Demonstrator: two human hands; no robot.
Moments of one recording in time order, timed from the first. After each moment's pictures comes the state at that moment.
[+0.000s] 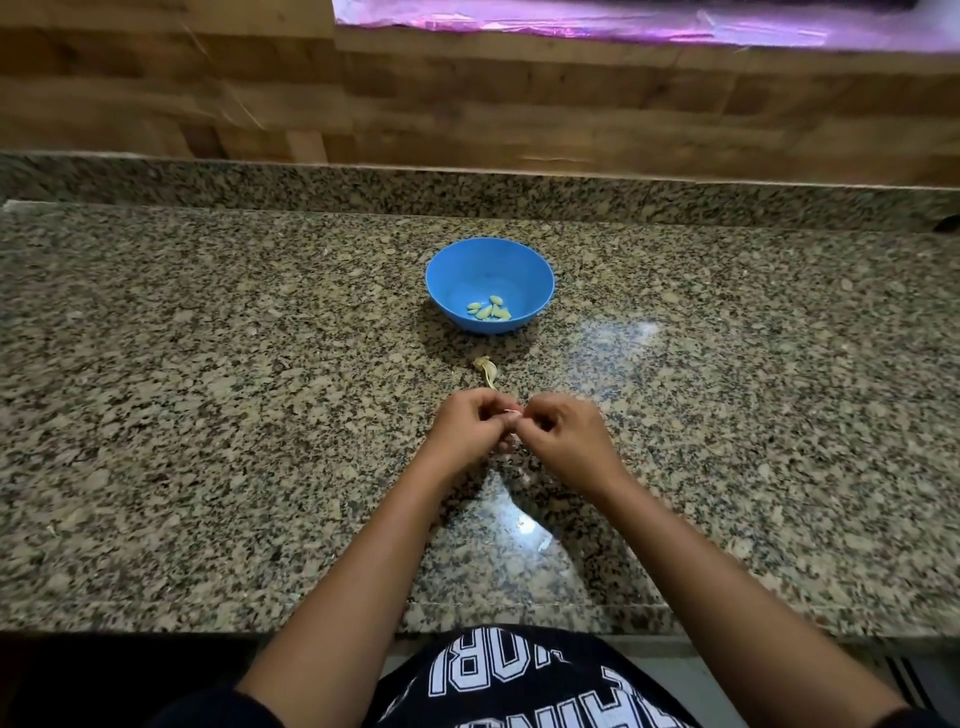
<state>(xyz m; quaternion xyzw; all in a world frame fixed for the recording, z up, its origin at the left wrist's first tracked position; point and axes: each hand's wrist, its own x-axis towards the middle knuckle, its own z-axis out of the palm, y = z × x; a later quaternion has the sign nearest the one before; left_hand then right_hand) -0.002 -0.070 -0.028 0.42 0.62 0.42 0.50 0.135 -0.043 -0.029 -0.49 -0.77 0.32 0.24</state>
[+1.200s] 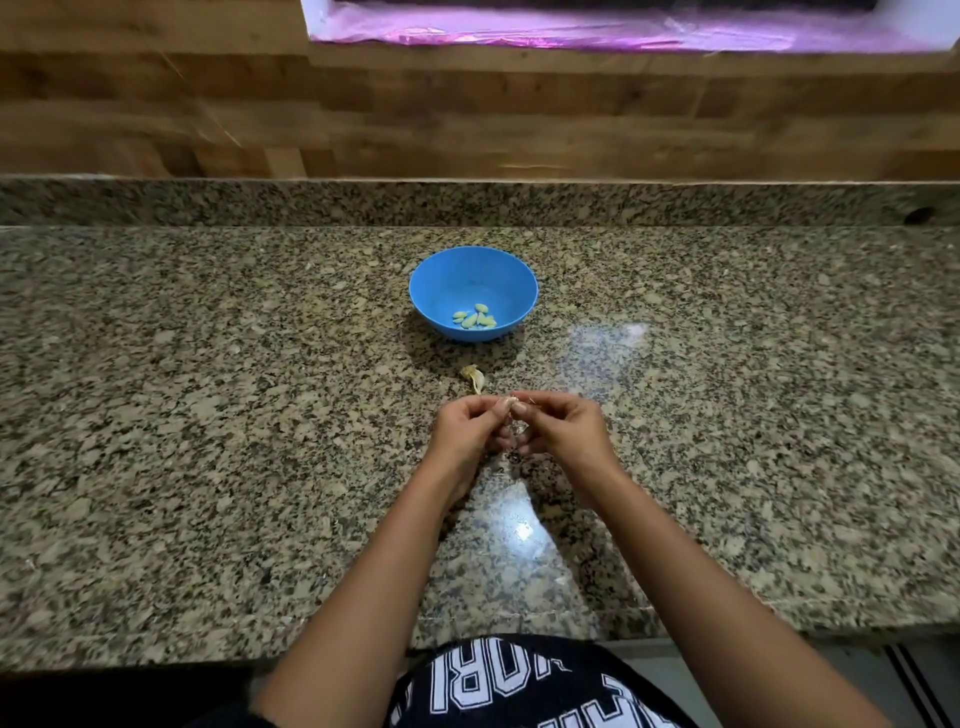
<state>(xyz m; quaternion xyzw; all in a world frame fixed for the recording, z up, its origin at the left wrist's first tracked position) 0.009 -0.062 -0.039 0.29 0.54 0.52 0.59 0.135 -0.044 -0.015 -0.49 -0.48 0.62 0.38</state>
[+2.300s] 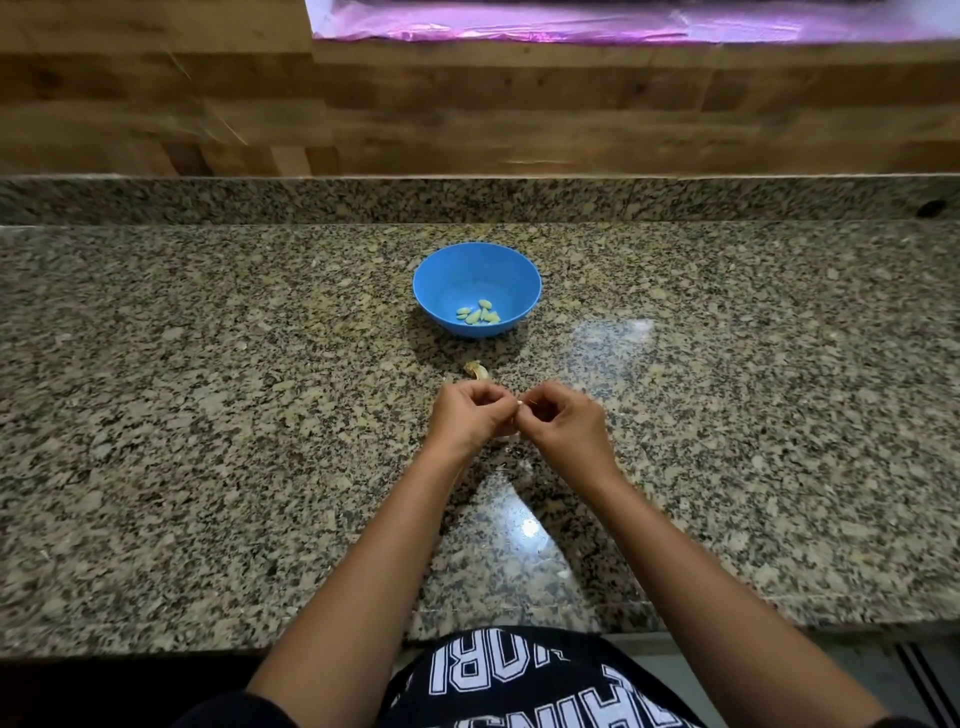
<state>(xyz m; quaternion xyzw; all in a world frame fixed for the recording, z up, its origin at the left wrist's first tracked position) 0.009 -0.061 -0.015 0.33 0.62 0.49 0.52 0.135 -0.047 -0.024 -0.52 -0.69 0.37 0.36</state>
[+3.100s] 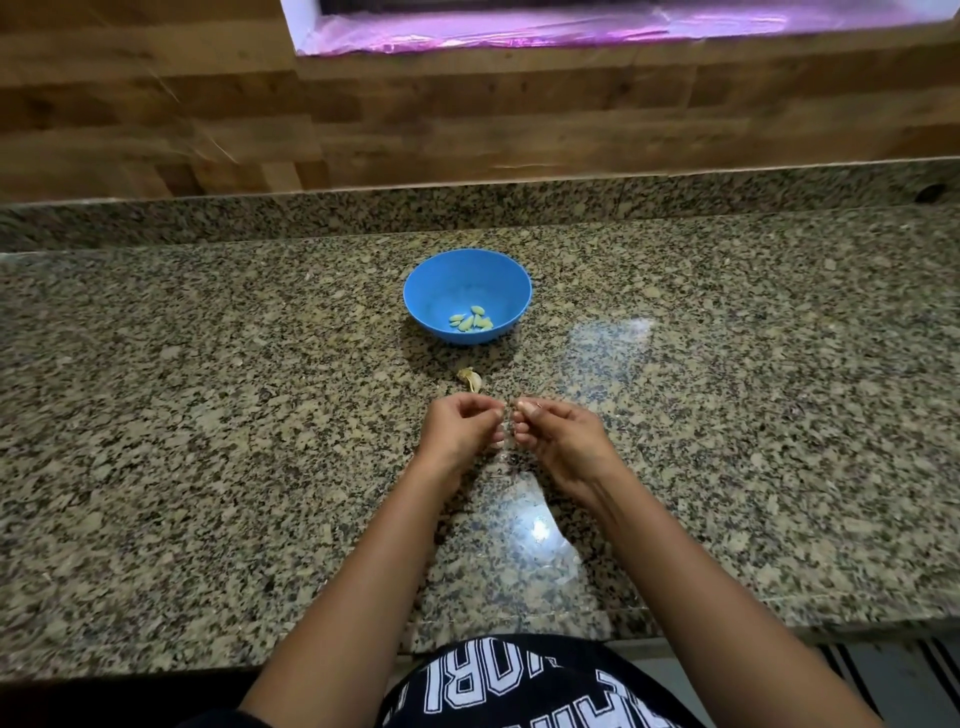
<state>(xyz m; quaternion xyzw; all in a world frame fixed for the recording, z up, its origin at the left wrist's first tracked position) 0.009 -0.058 -0.023 0.31 0.64 0.47 0.53 0.139 -0.040 -0.020 -0.41 -0.24 0.77 0.43</state>
